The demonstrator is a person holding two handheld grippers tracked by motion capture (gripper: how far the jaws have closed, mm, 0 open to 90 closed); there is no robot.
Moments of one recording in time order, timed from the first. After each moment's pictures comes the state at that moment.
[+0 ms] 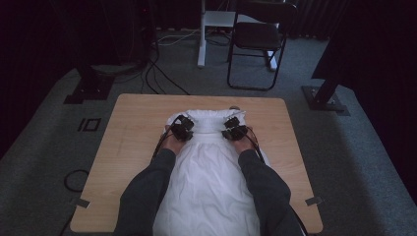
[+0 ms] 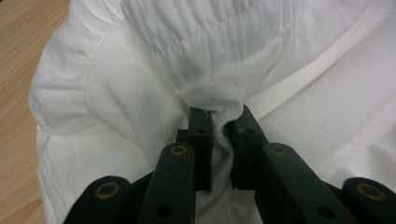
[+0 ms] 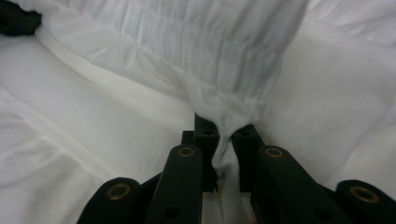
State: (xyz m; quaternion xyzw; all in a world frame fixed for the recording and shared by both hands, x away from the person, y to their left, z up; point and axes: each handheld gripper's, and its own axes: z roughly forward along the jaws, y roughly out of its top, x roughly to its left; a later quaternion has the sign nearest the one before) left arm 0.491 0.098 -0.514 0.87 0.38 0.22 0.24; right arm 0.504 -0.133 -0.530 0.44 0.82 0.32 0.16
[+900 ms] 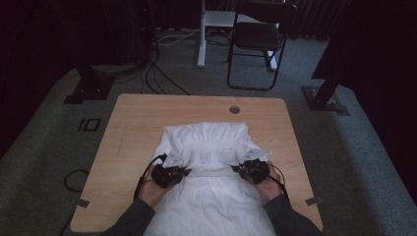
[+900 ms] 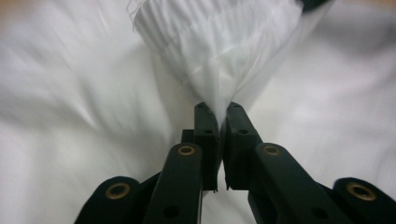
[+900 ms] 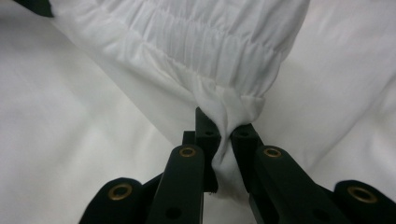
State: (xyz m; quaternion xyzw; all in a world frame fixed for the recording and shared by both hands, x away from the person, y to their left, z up) left arm 0.312 0.134 -0.522 0.87 0.31 0.11 0.37; right arm 0.333 -0.181 -0.518 0.33 0.85 0.38 0.14
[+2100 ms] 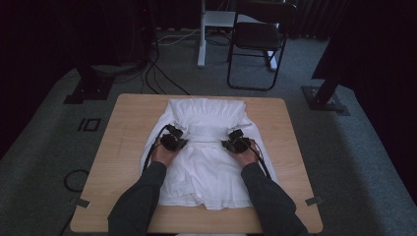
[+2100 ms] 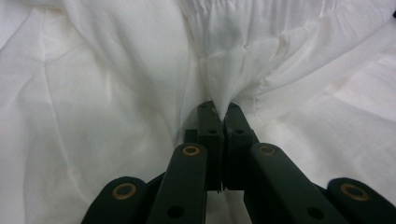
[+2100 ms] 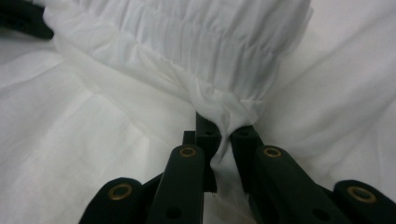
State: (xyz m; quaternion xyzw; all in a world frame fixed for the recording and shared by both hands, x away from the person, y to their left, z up) left arm 0.458 0.132 -0.532 0.84 0.42 0.16 0.30; right arm 0.460 -0.142 -0.547 0.43 0.82 0.36 0.13
